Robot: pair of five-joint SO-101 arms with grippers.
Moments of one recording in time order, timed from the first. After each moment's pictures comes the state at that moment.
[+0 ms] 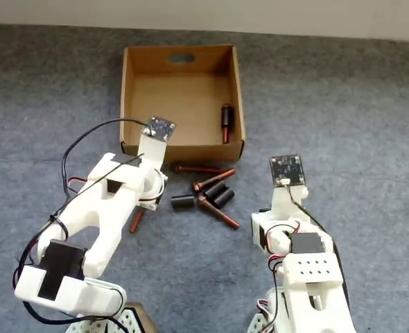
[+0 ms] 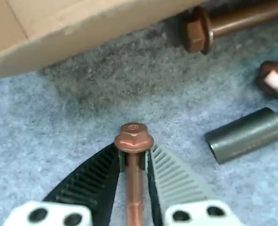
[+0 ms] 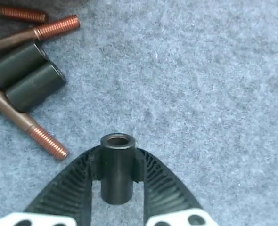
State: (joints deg) left arm 5.1 -2.5 41.7 49.8 -4.3; right arm -8.2 -57.5 78.3 45.8 4.6
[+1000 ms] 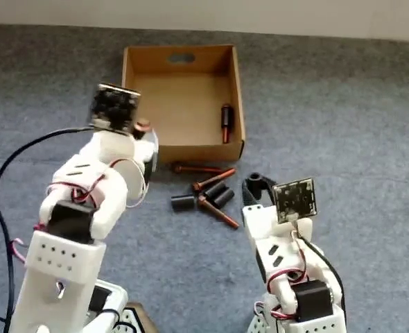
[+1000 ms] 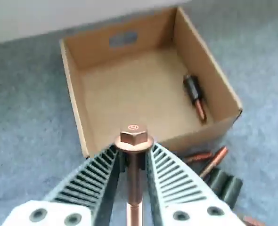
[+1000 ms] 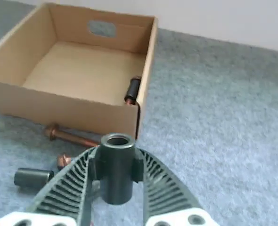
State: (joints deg) left arm 9.0 -55.9 41.0 51.8 3.5; right arm -17.5 -104.1 82.2 48.9 4.4
